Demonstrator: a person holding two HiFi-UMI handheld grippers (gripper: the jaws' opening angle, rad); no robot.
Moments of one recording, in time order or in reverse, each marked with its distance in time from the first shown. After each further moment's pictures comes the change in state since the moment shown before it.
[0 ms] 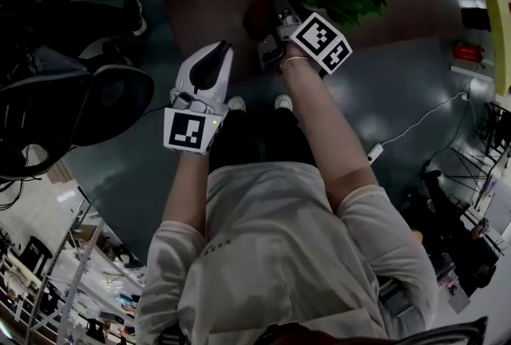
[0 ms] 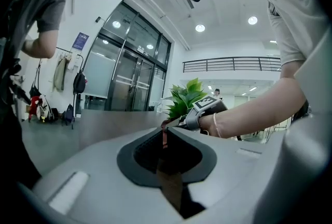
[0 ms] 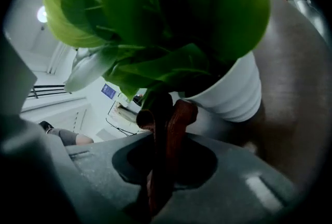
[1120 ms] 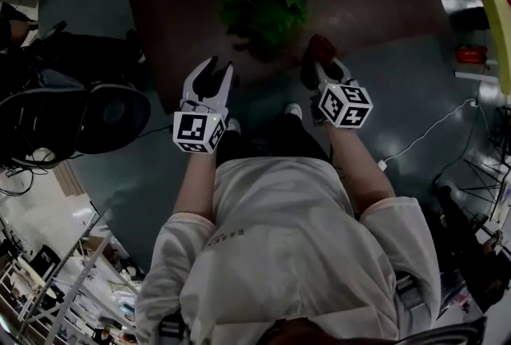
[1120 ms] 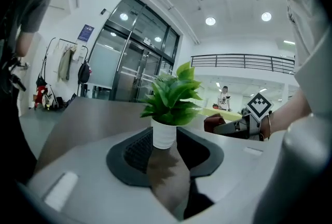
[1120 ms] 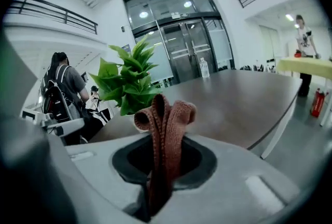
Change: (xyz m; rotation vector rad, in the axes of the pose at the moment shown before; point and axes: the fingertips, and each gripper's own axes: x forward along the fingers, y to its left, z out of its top) left arm 0.067 -0.084 -0.019 -0.081 0.085 0.082; right arm -0.179 -0.115 0.109 -0.675 0.123 -0.106
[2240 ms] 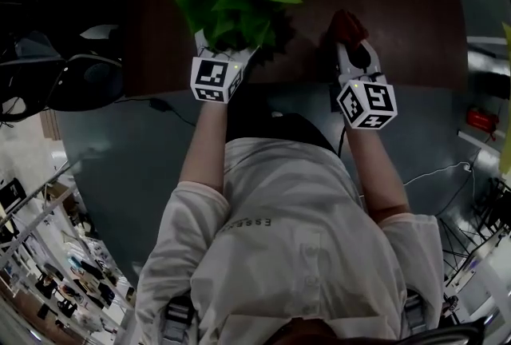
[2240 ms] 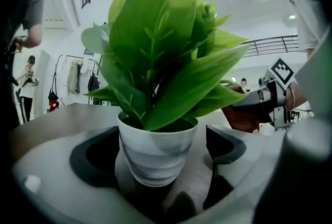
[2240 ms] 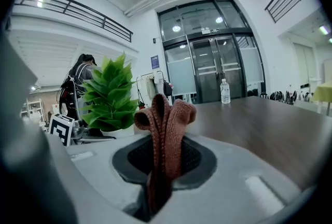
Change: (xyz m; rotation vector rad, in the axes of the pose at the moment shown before) left arm 0.178 -0.007 -0.030 0.099 -0.072 0.199; right arm 0.058 -0.088 0.102 -0.281 -0.168 0.250
